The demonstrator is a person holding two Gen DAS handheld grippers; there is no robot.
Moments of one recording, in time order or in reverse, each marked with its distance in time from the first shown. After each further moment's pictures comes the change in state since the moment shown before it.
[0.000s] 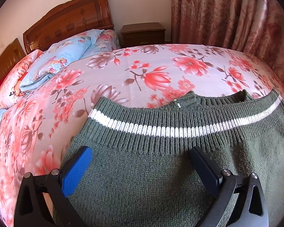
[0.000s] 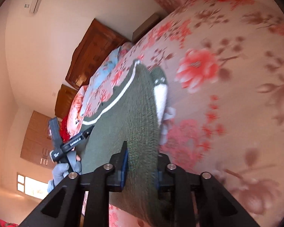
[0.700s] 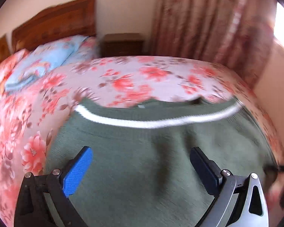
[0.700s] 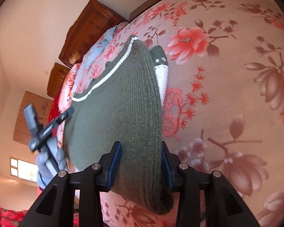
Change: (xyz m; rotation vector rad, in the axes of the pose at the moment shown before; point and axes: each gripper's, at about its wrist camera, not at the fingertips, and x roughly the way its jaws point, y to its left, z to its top) left arm -0.066 -0.027 -0.029 0.030 -0.083 -0.178; right arm 0.005 -0.011 -0.008 -0.052 0.175 -0.045
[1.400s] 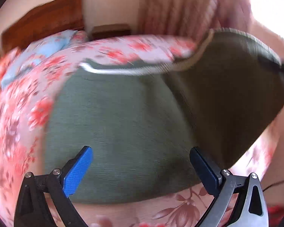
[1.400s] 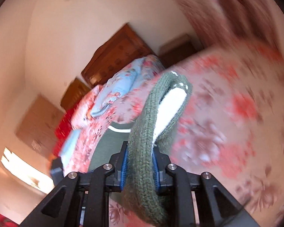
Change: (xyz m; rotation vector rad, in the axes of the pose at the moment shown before) left arm -0.060 0.032 -0.071 -0.056 0.042 -0.124; right arm -0.023 0.149 0.009 -0.274 -0.269 0.002
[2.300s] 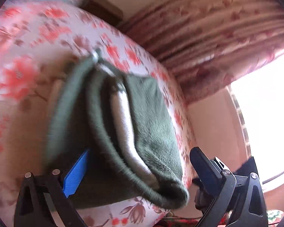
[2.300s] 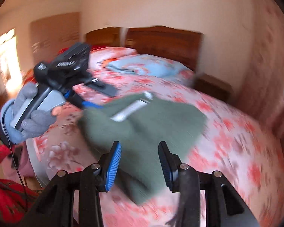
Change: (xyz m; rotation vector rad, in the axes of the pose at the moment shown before) left arm 0.012 0.082 0.029 -0.382 0.135 -0.585; right arm 0.042 0.110 -0.094 -0.684 0.077 -0.143
